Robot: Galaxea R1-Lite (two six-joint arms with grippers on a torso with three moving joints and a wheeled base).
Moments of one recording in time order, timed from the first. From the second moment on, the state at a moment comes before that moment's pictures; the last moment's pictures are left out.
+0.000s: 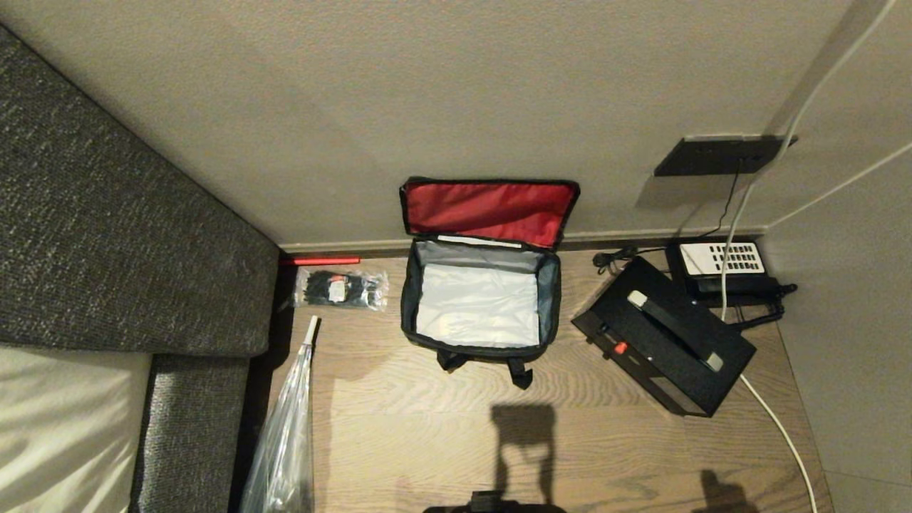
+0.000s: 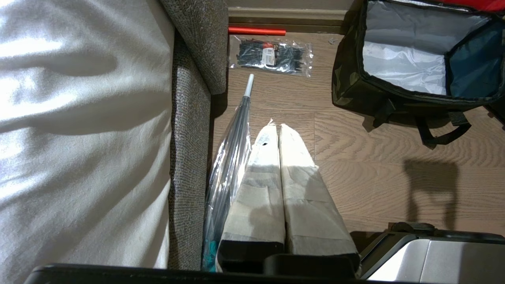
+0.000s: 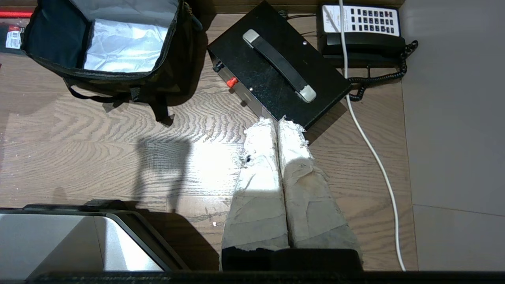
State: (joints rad) left arm 0.00 0.00 0.00 0.00 0.01 -0.01; right arm 0.00 0.00 0.00 0.00 0.01 -0.04
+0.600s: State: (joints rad) left arm 0.00 0.00 0.00 0.00 0.01 -0.01; right arm 0.00 0.00 0.00 0.00 0.01 -0.04
